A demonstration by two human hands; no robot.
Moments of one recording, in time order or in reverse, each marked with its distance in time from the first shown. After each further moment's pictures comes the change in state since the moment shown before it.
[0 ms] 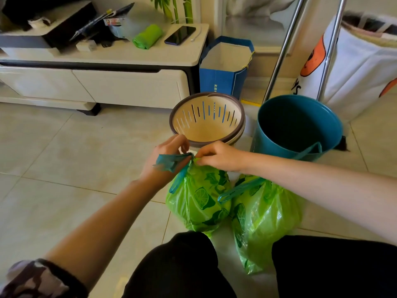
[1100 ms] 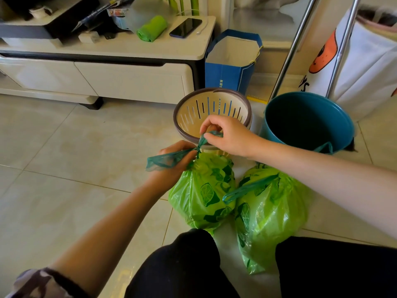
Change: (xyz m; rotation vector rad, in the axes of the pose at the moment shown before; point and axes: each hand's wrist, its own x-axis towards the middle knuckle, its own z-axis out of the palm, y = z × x) left_hand -0.015 0.005 0.016 -0.452 0.028 -0.391; right_hand 0.016 -0.006 -0.020 -0.245 0.327 -0.315
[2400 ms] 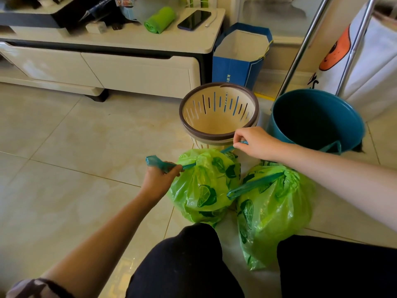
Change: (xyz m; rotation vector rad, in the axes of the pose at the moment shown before) left_hand -0.038 -0.034 -0.012 0.093 0.086 -0.472; right_hand -0.014 0.063 -0.011 -0.415 -0.167 0.206
